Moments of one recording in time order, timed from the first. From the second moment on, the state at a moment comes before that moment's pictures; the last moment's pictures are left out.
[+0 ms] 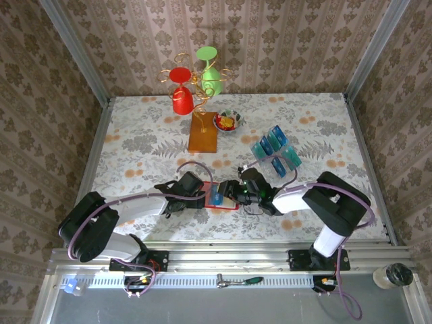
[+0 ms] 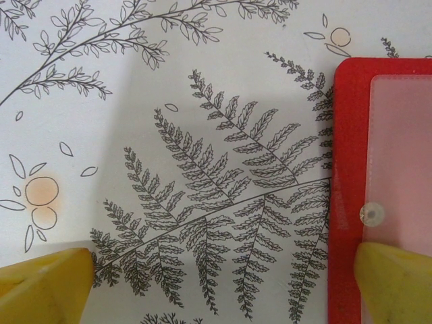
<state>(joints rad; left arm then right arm) -0.82 1.39 0.58 -0.34 -0.28 -0.61 0.74 1.66 0.56 0.49 -0.22 1.11</state>
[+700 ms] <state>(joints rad) -0.82 1.38 0.57 -0.33 -0.28 -0.61 0.74 1.74 0.88 -0.07 -0.27 0.82</state>
